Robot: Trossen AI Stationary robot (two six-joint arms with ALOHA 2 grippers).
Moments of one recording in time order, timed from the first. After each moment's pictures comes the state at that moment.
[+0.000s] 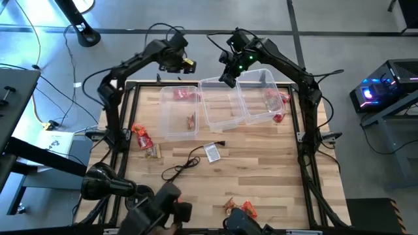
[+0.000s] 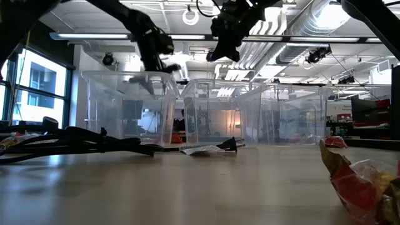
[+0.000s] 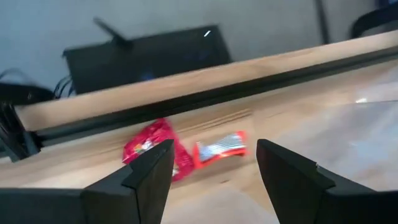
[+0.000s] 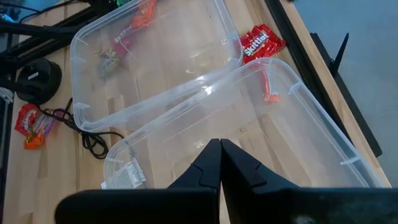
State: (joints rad) left arm 0.87 1.96 1.81 -1.03 0.02 -0.50; right arm -0.64 2.01 2.20 -1.19 -0.48 -0.18
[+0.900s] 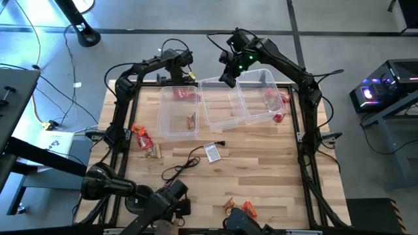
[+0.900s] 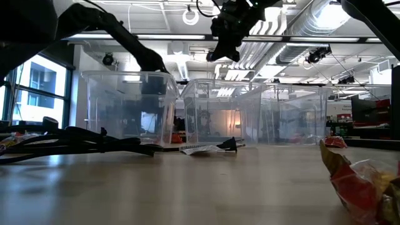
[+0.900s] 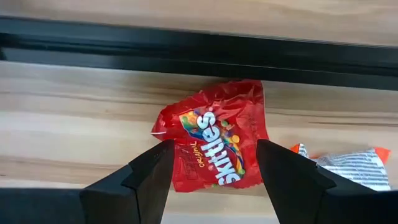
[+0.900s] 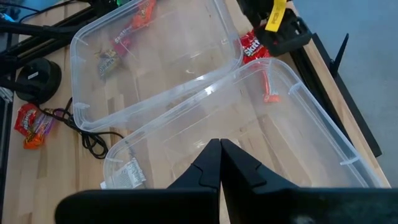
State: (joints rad) left arm 0.89 2.25 1.81 -1.16 0.01 -0.75; right arm -0.64 2.01 2.20 -1.19 -0.48 -0.18
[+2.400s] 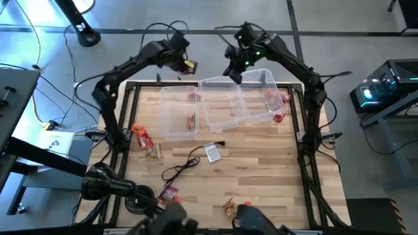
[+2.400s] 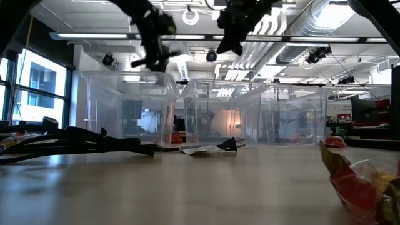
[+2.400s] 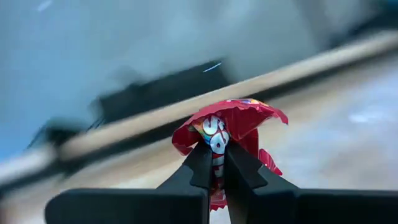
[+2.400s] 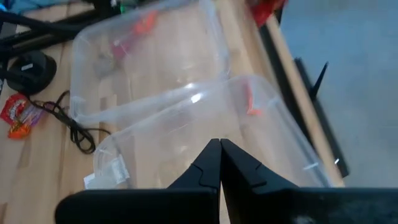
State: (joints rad) left arm 0.74 1.84 1.81 -0.99 -0.13 -0.41; right arm -0.69 1.95 2.20 -1.18 -0.49 -0.31
